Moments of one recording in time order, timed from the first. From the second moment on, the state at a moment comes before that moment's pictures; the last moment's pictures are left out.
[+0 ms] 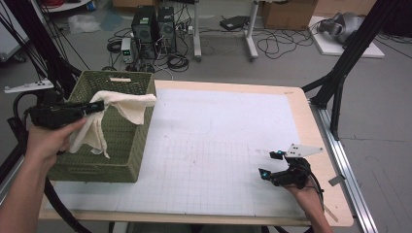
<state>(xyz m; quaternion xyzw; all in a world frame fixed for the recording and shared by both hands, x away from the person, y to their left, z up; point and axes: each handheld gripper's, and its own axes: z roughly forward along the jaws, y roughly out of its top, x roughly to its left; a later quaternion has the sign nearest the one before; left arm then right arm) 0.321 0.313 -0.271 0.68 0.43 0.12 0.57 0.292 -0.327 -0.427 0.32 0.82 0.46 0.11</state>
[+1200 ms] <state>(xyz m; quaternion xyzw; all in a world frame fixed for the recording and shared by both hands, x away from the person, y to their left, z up) 0.320 0.327 -0.309 0.63 0.55 0.20 0.52 0.291 -0.327 -0.427 0.32 0.82 0.46 0.11</state>
